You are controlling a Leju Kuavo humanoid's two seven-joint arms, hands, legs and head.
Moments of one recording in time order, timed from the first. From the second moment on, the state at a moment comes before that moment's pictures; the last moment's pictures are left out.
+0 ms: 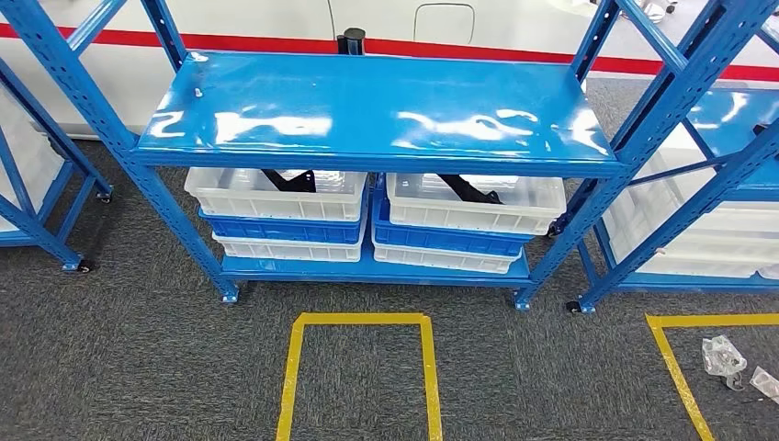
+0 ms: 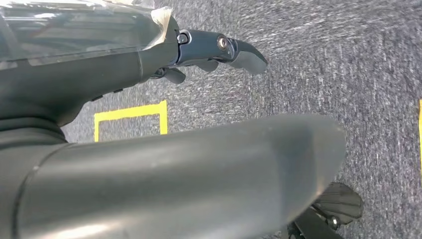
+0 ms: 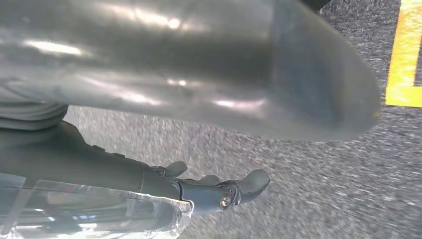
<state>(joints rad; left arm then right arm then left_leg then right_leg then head) -0.10 -0.18 1.17 -0.18 -1.20 0.29 -0.16 -0.06 0.02 0.02 -0.17 0.22 -0.26 0.05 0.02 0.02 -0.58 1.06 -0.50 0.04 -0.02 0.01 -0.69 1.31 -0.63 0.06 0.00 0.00</state>
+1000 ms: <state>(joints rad) -0.10 -0.18 1.16 -0.18 -1.21 0.30 -0.14 -0.06 0.02 0.01 -0.17 0.22 -0.28 0.03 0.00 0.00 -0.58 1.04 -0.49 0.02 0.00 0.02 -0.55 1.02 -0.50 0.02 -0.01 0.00</state>
